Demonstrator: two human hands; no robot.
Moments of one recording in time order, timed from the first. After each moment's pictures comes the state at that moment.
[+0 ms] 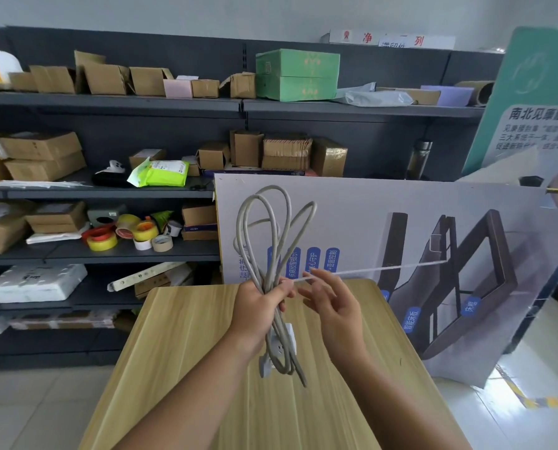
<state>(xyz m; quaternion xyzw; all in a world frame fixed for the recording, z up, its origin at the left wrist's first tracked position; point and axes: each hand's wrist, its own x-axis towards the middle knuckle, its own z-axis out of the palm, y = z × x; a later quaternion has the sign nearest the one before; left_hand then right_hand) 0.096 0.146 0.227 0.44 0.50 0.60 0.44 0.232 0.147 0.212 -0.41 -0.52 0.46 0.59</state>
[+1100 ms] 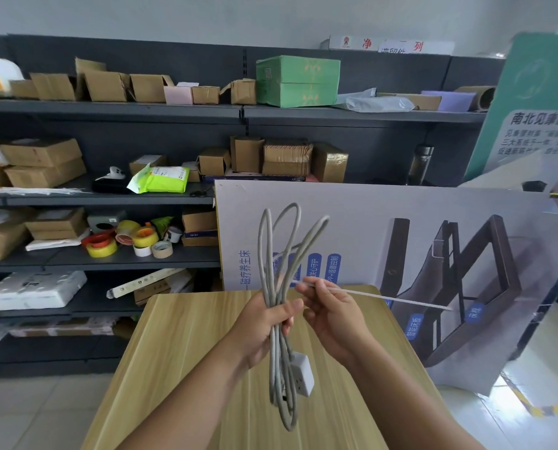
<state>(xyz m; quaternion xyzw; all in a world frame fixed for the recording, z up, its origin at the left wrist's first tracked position) 0.088 0.150 0.226 0.46 0.37 0.53 0.60 0.234 0.184 0.219 -0.32 -0.35 0.70 0.54</state>
